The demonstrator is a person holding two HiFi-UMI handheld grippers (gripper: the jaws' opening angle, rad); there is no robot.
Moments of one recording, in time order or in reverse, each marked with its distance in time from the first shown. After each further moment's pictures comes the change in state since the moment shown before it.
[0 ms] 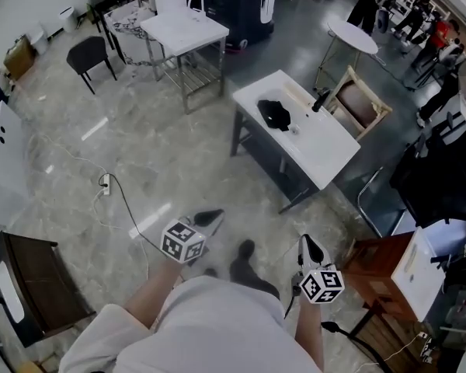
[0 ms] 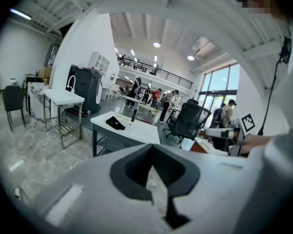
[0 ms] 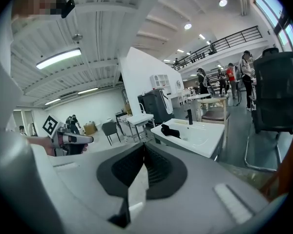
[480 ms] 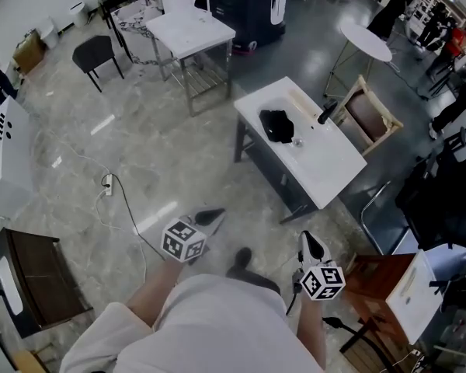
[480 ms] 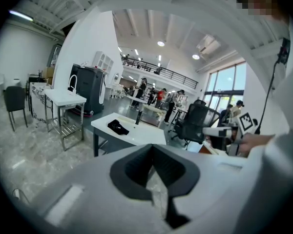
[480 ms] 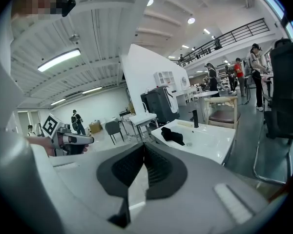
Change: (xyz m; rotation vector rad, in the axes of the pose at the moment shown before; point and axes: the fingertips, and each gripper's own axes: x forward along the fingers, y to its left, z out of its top) left arm 0.088 0.038 0.050 -0.020 0.004 0.050; right arm 0.089 -0.073 0.052 -0.010 0.030 0.077
